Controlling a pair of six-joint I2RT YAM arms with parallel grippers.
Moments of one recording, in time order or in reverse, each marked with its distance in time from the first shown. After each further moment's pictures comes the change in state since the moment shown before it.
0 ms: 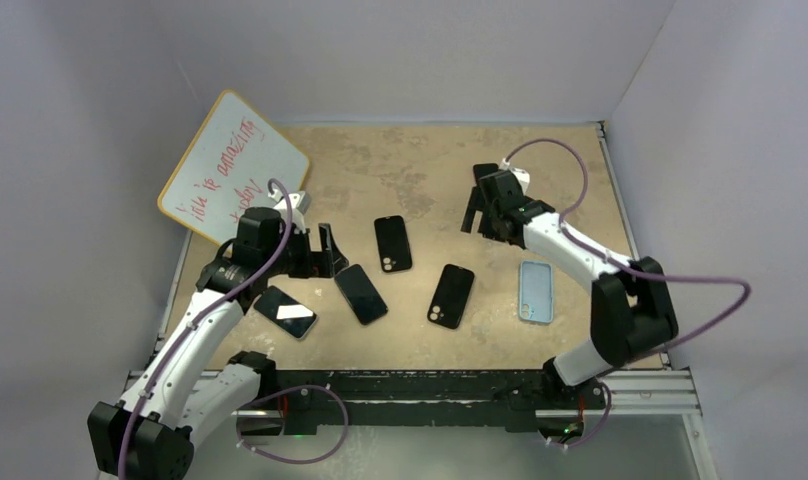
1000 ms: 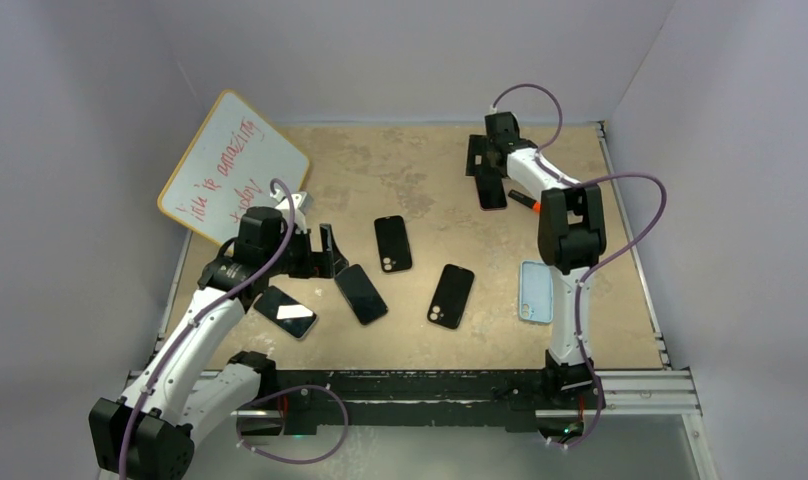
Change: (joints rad) left arm 0.000 0.007 -0.004 0.000 -0.002 0.013; right arm -0.219 0.766 0.793 0.064 -0.073 -0.388
